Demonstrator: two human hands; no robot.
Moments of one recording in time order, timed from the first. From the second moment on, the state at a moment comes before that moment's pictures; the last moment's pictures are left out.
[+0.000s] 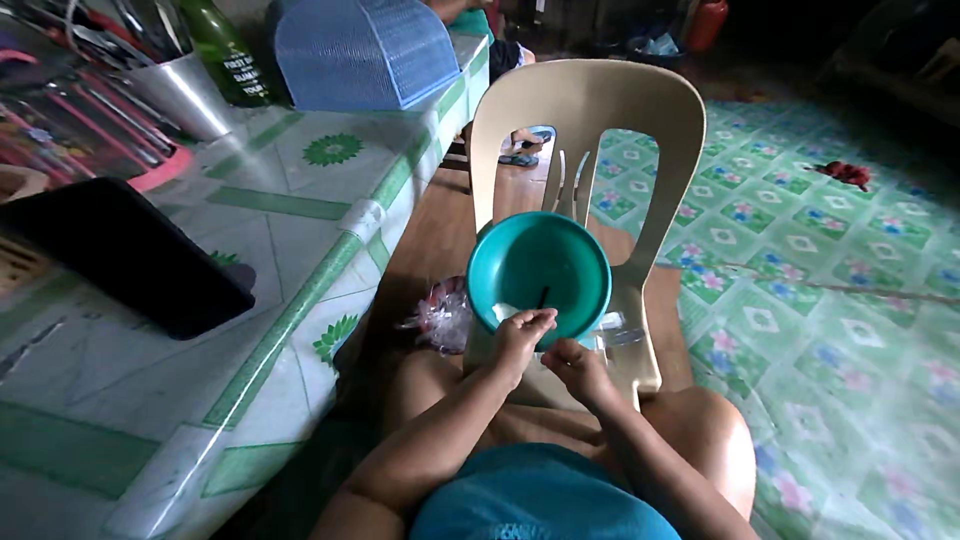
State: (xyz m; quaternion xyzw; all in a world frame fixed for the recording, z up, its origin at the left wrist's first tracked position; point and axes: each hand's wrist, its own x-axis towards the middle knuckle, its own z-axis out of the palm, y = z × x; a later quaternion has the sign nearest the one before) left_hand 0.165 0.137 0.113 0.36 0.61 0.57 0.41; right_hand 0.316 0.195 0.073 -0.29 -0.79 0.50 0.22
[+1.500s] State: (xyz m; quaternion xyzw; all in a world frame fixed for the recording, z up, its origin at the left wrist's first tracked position) left_hand 0.170 0.130 0.089 0.31 0.63 0.59 0.40; right_hand 0.312 0.175 0.054 -0.26 -0.74 0.59 0.18
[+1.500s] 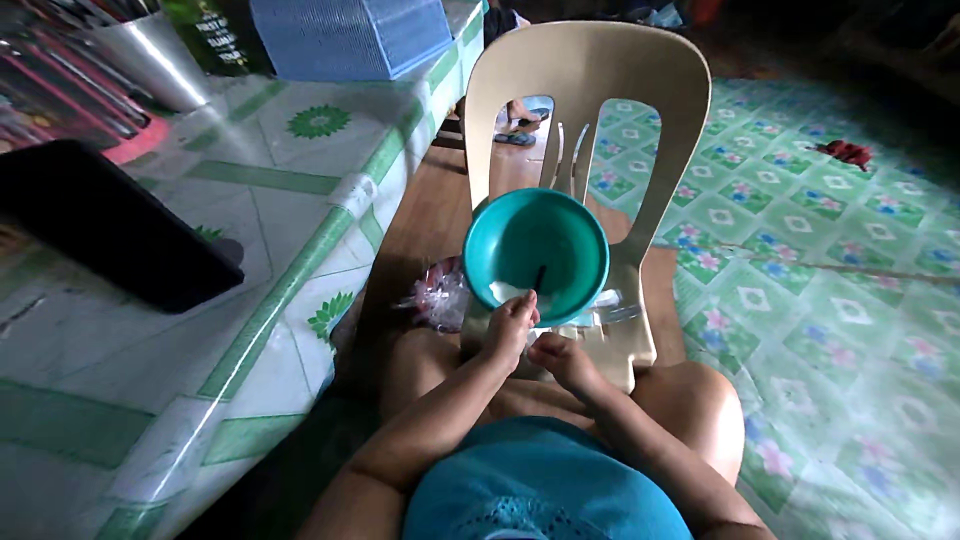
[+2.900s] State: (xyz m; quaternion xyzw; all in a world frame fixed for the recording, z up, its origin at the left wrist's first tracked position) left_hand 0.169 0.126 0.083 0.40 0.63 0.53 0.40; right_hand 0.316 0.190 0.046 -0.31 -0.69 0.61 0.24
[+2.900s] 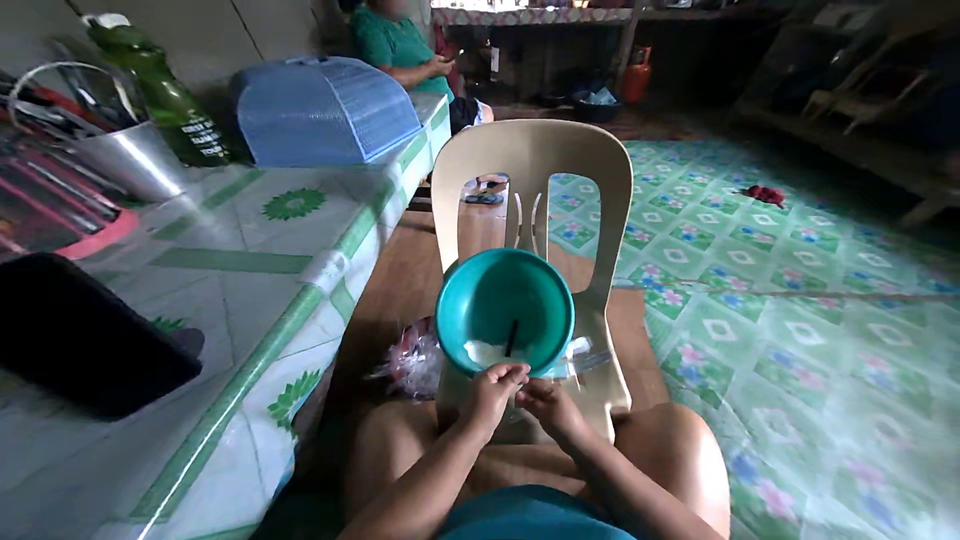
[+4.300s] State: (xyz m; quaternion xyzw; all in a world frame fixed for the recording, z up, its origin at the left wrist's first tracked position) left_hand 0.173 0.113 0.086 0.32 0.62 0.56 0.45; right_hand 0.324 0.186 0.042 -0.25 -0.71 0.62 0.22
